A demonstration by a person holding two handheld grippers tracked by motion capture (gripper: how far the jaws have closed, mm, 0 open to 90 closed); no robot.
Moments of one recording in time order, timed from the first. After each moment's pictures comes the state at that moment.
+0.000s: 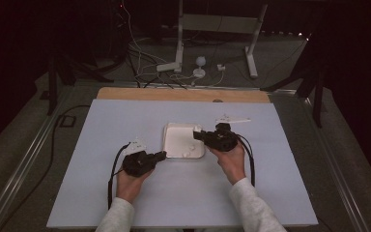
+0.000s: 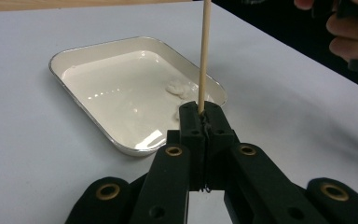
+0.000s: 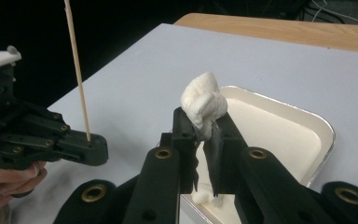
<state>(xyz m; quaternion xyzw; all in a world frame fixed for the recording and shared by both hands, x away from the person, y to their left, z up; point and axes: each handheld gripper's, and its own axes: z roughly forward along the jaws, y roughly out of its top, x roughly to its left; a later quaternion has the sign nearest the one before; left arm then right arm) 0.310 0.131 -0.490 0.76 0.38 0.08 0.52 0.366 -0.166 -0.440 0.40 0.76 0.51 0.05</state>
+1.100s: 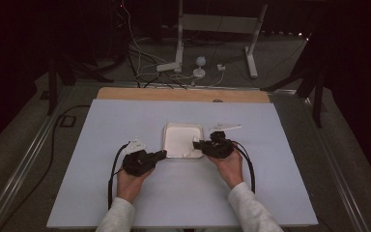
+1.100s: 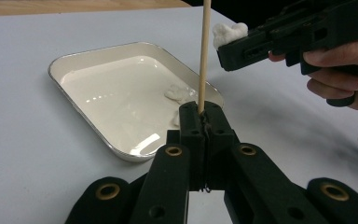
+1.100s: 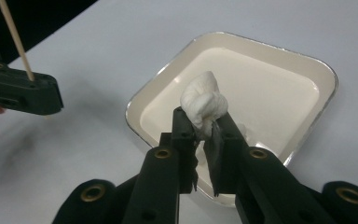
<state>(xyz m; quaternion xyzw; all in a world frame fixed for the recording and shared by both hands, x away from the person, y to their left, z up) 0.310 0.131 -0.488 0.76 0.38 0.08 0.53 0.364 -0.160 -0.473 0.41 0.80 0.44 0.06</state>
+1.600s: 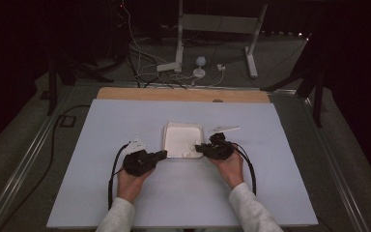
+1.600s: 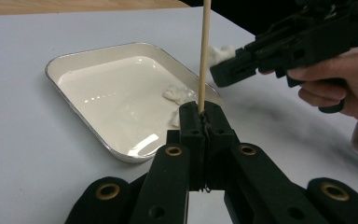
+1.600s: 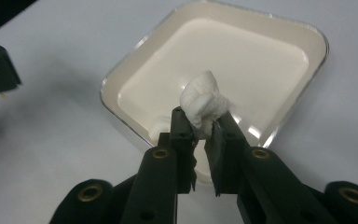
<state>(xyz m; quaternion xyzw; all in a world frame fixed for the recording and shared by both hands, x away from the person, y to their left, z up) 0.310 0.130 -0.488 0.76 0.38 0.08 0.53 0.368 -0.164 -0.490 0.43 0.81 0.41 0.05</state>
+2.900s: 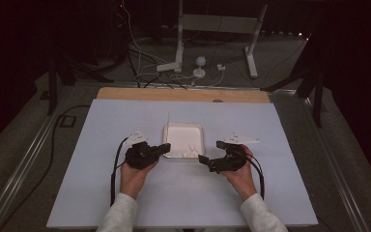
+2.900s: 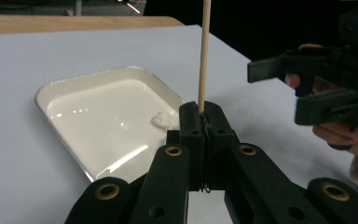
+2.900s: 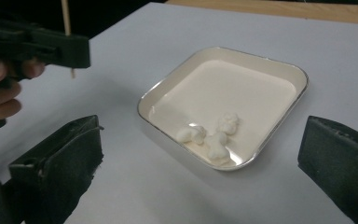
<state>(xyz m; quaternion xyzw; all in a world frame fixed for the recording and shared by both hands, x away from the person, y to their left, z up) 0.323 0.122 -0.463 0.74 0.39 0.06 0.55 0.323 -0.195 -0.470 0.39 0.76 0.50 0.09</state>
